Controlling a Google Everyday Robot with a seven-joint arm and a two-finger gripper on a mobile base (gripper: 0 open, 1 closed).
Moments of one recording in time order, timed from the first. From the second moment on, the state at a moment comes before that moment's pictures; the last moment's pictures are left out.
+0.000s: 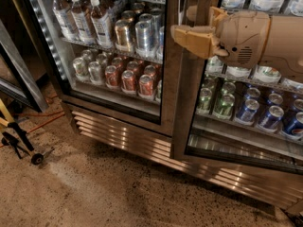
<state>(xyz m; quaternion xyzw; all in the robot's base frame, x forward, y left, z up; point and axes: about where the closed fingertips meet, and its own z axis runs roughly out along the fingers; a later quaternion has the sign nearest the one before) 0.513 -0.057 1.033 -0.46 0.58 0.33 0.59</state>
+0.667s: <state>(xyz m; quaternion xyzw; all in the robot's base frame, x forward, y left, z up) 0.513 -0.057 1.033 -0.46 0.58 0.33 0.59</state>
